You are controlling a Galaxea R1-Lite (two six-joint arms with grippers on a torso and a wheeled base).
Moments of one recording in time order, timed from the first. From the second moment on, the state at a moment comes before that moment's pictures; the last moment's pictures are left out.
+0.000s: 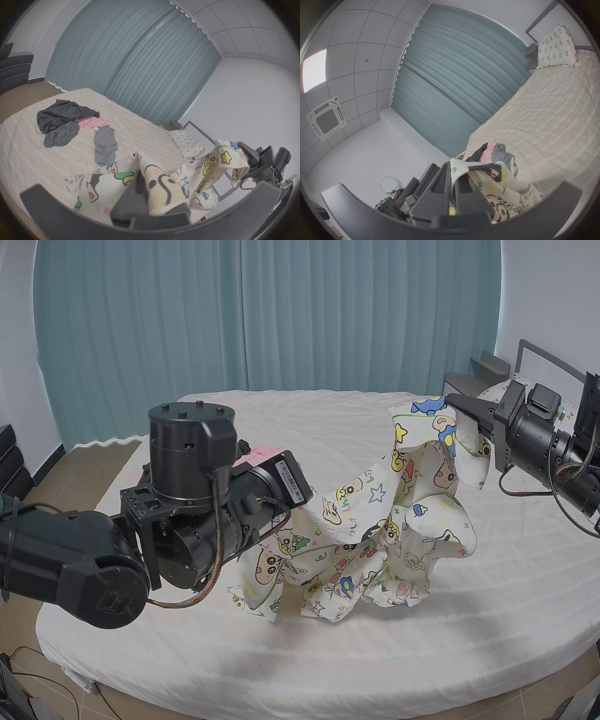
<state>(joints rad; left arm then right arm) -0.76 1.76 -1.01 -0.56 0.35 -0.65 0.45 1.49 -0.87 -0.71 0.13 0.84</state>
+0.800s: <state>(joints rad) -0.78 1.81 -1.13 -0.57 0.35 -0.67 0.34 1.42 -0.92 -0.70 0.14 0.83</state>
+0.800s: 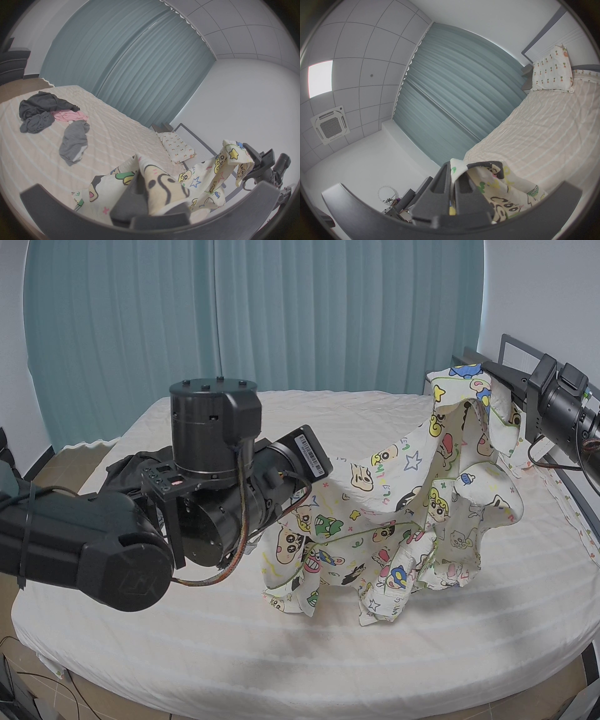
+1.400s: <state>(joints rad) -0.80 1.83 -1.14 -0.59 0.40 -0.69 0.31 1.40 -0.90 -0.70 0.17 0.83</state>
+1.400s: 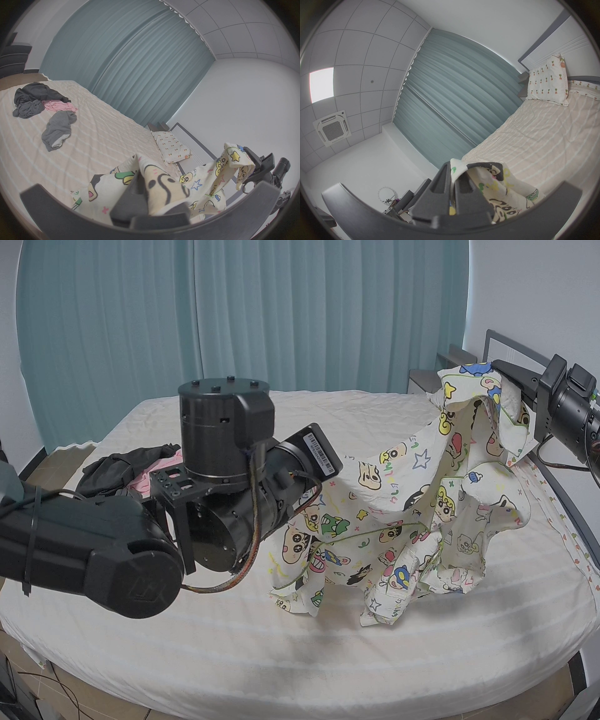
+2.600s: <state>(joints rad) -0.84 1.69 -1.01 -0.58 0.43 -0.68 0.32 1.24 -0.83 -0.70 0.27 0.83</state>
